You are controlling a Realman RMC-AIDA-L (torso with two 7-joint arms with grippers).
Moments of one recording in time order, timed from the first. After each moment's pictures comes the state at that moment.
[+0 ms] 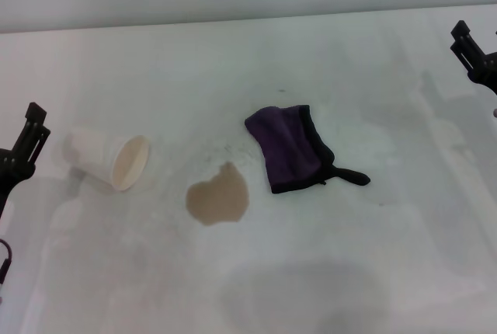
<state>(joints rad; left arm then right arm) -0.25 -2.09 2.69 0.29 -1.09 1.34 -0.39 0.41 2.02 0.04 0.12 1.69 1.26 -2.72</state>
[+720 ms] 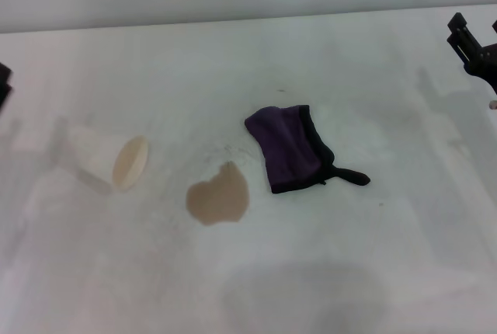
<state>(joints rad) -0.40 -2.07 2.67 0.06 -1.11 1.36 -0.84 0.43 2.02 0.05 0.12 1.70 1.25 -2.72</state>
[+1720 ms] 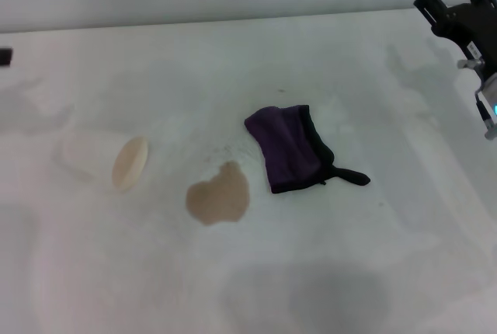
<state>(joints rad) -0.99 -1.84 2.85 -0.75 -0.07 1.66 -1.25 0.55 2.02 0.06 0.11 1.71 1.18 -2.71</state>
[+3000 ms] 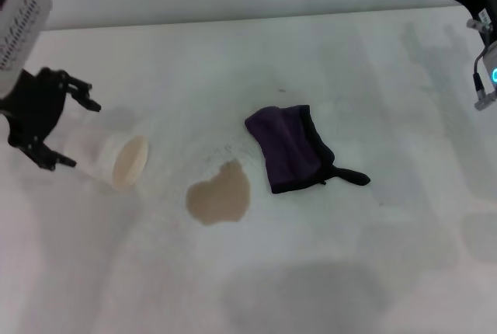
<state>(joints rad) -1.33 -2.07 2.85 -0.77 0.58 1.51 -0.54 0.62 2.02 0.34 0.17 1.72 1.07 -2.72</state>
